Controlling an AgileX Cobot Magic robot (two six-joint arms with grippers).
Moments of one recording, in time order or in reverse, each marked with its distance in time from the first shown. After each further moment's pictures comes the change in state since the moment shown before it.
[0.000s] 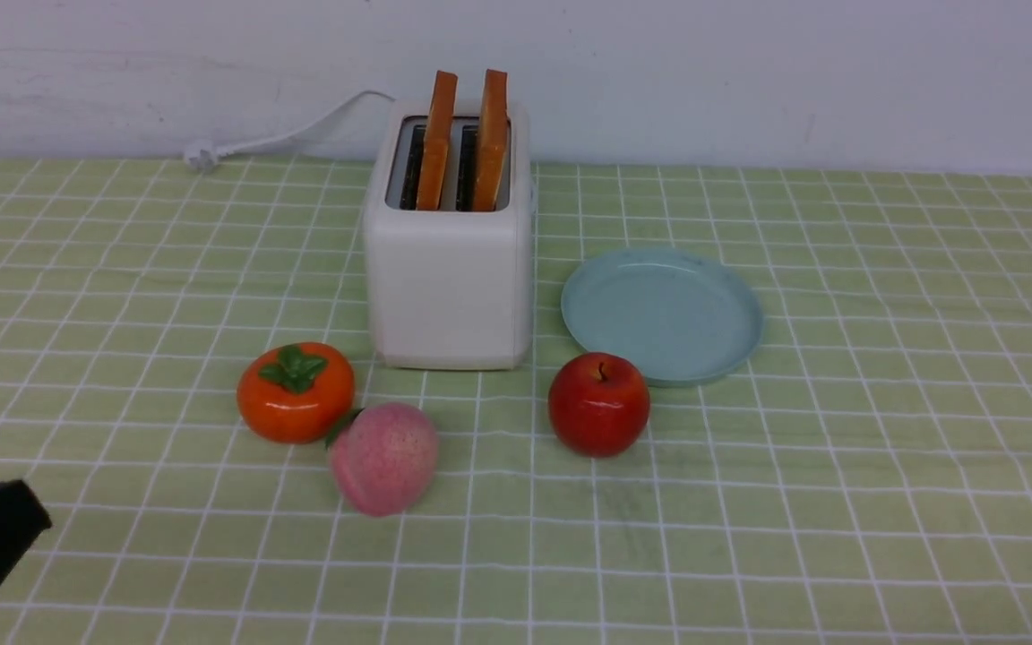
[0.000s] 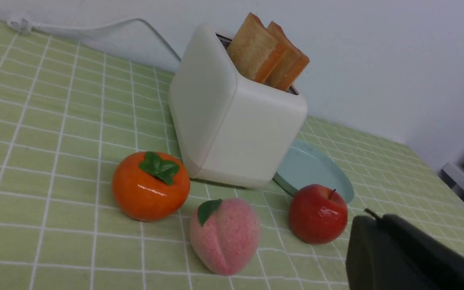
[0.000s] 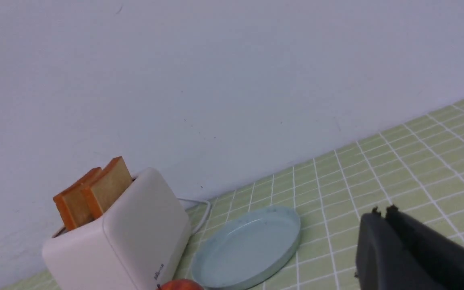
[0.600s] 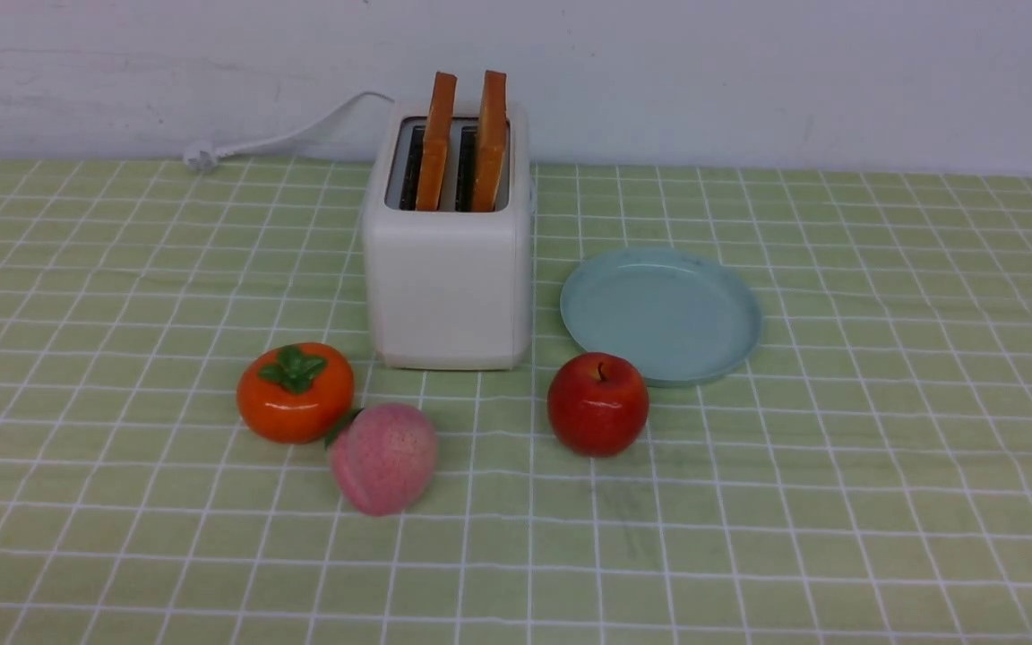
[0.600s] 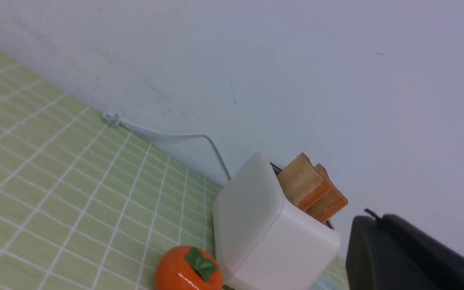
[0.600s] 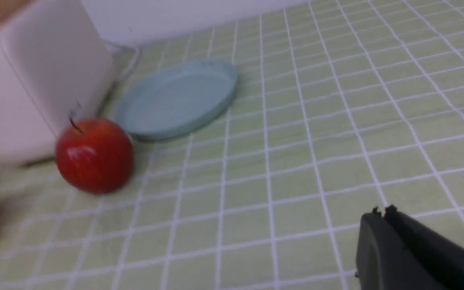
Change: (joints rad) right arm -0.001 0.000 0.003 -0.016 0.279 -0.114; left arm 0.309 -0.332 0.032 0.013 0.092 -0.190
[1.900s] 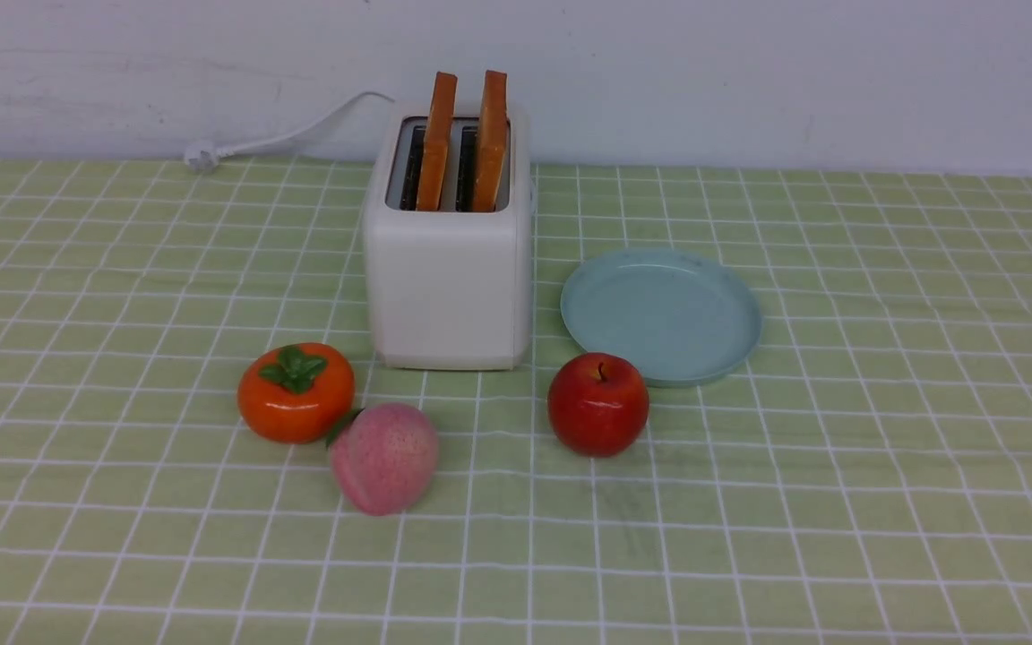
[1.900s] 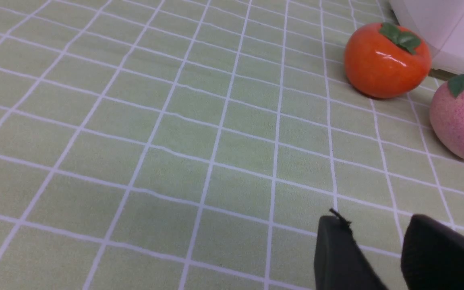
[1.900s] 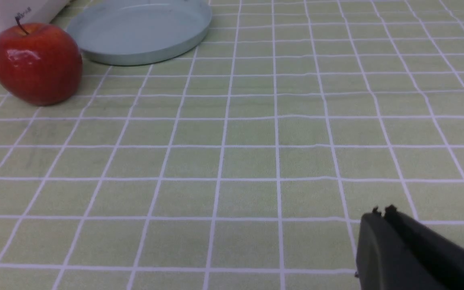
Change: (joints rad) right arm 0.000 0.000 -0.008 -0.146 0.174 -0.140; left arm 0.000 0.000 0.283 0.286 0.175 0.073
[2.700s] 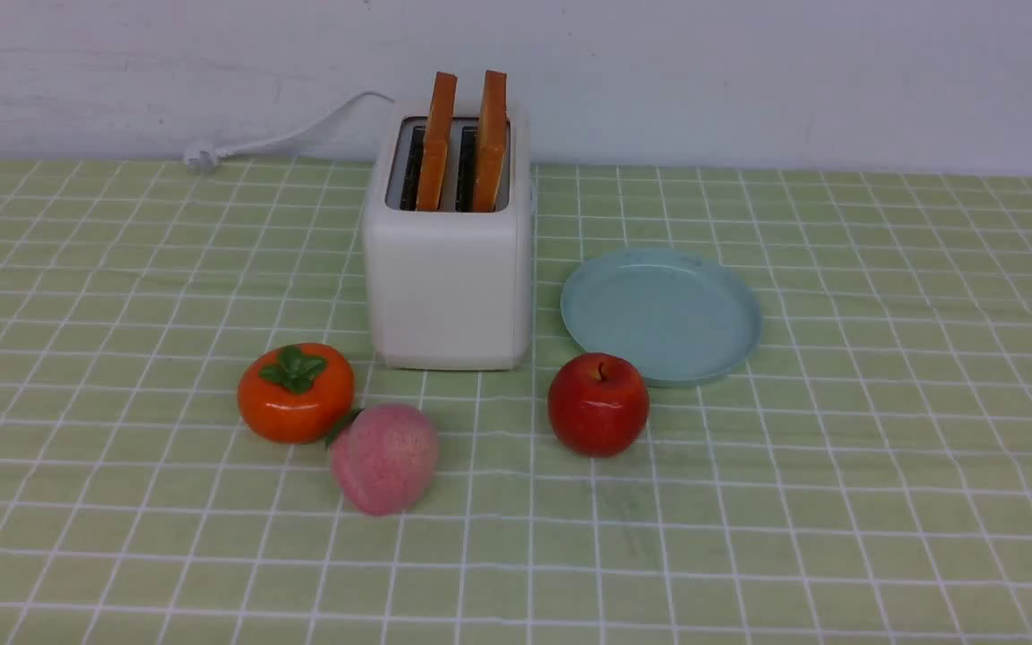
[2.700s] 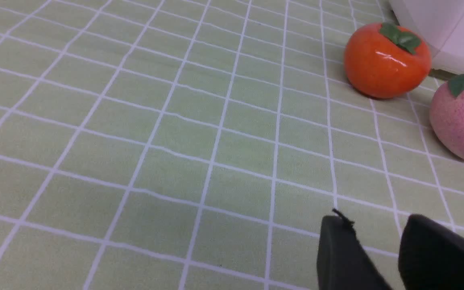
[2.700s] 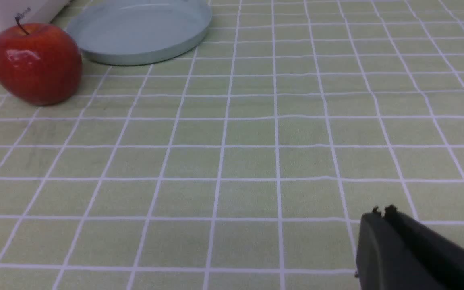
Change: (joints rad) right arm 0.000 0.000 0.000 0.000 0.000 0.000; left arm 0.000 0.000 0.000 0.000 0.000 0.000
